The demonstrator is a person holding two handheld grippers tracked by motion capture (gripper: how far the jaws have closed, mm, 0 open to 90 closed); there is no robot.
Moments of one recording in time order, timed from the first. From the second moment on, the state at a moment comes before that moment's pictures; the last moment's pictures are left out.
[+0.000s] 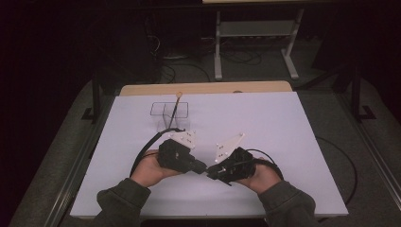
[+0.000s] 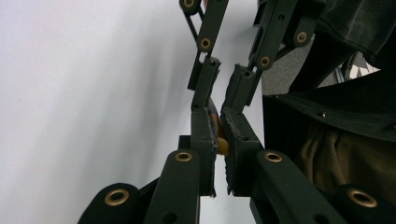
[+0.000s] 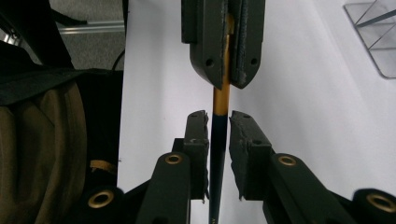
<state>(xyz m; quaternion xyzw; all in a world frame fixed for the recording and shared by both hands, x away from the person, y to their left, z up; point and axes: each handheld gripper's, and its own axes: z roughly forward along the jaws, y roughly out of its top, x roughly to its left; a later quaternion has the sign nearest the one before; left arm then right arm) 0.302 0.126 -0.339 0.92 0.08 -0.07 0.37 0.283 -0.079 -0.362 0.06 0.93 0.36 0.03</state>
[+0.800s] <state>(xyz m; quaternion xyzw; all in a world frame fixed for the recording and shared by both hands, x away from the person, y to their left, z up) 0.300 0.156 -0.346 0.91 0.12 -0.04 0.40 0.298 -0.092 -0.380 0.09 0.92 0.38 -0.02</state>
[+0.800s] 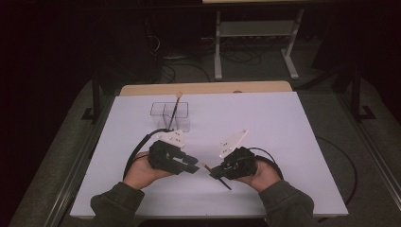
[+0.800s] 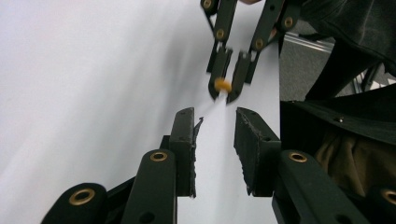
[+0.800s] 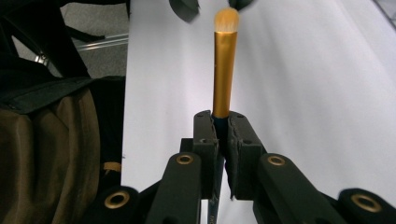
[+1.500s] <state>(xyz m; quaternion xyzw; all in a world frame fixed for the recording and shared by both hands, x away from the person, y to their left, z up) 0.288 0.198 -0.373 0.89 0.17 0.00 0.42 0.314 -0.121 -0.376 0.16 0.90 0.40 -0.02</state>
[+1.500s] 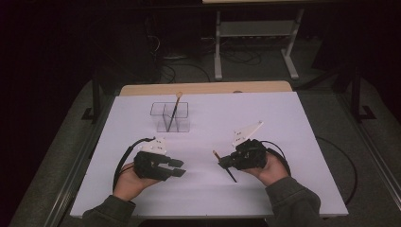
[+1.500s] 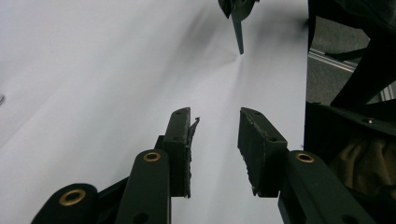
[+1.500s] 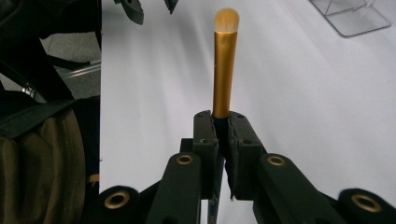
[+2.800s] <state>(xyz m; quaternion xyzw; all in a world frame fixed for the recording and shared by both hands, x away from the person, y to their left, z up) 0.283 0.249 -0.390 0.87 0.24 0.06 0.42 0.355 -0.105 -0.344 0.18 0.89 0.42 -0.03</state>
